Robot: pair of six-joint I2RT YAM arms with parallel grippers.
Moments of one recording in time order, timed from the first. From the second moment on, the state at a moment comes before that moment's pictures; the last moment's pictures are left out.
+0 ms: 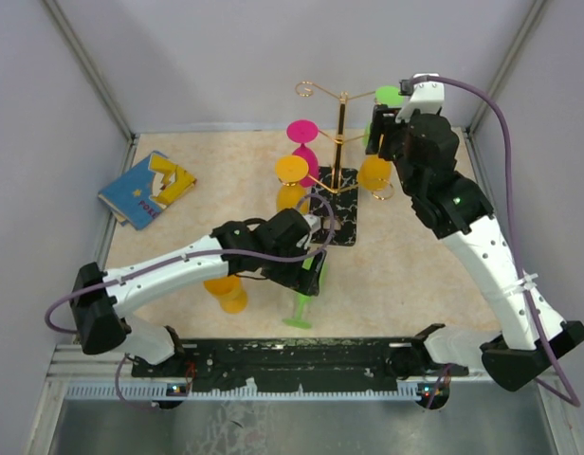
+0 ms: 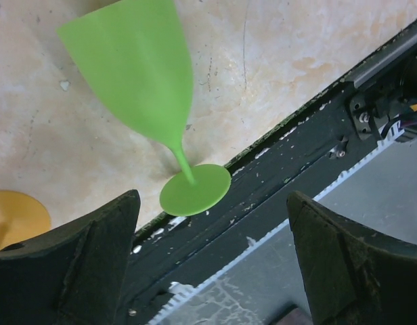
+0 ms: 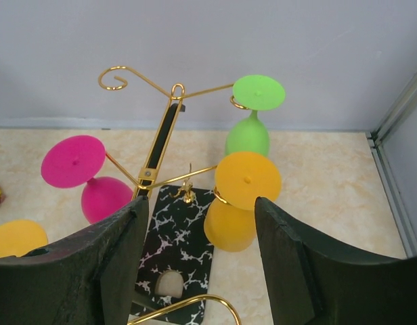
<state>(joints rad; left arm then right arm) -1.06 1.44 1.24 -0.77 0.07 -0.55 0.53 1.20 1.54 -0.44 0.47 0.09</state>
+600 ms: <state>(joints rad) -1.31 1.47 1.17 -0.83 -0.07 -0.58 0.53 1.14 1.45 -0.39 0.44 0.09</state>
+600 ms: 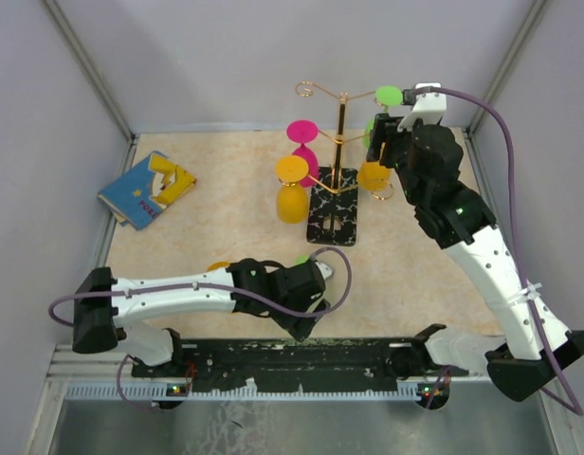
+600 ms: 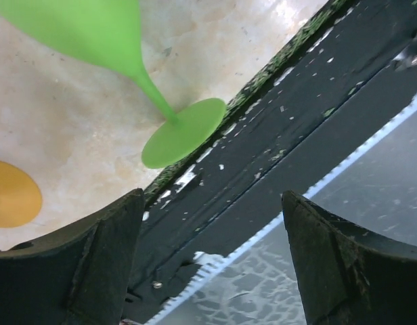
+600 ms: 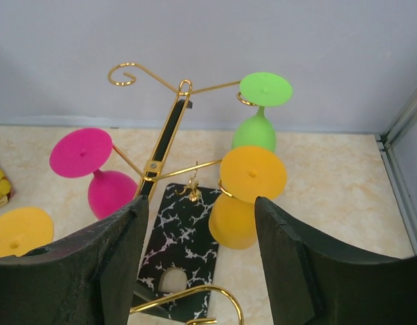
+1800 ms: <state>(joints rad) -1.34 1.46 1.01 -0.62 -0.10 -0.15 0.53 1.12 1.44 -0.39 0.44 0.09</state>
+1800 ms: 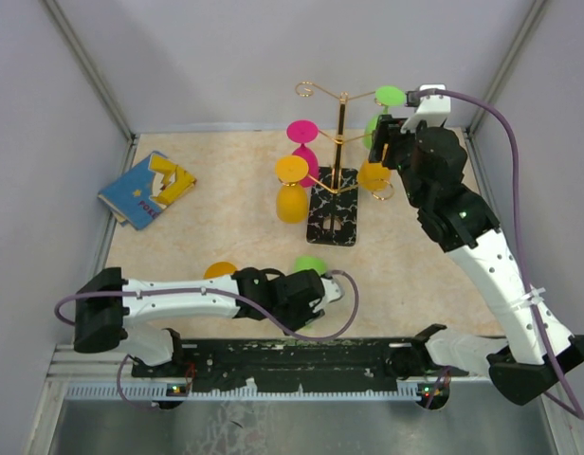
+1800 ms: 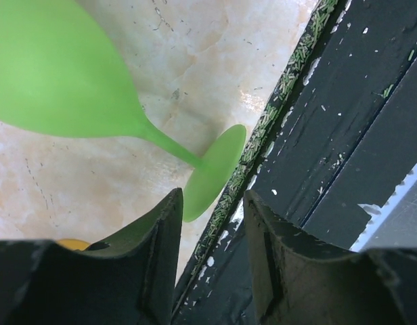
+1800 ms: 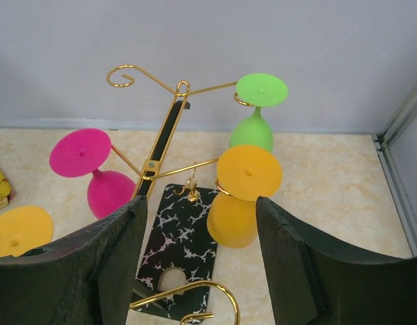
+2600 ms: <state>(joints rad) -1.34 1.58 1.07 -0.64 -0.10 -0.05 0.53 1.10 1.43 -0.39 0.45 0.08</state>
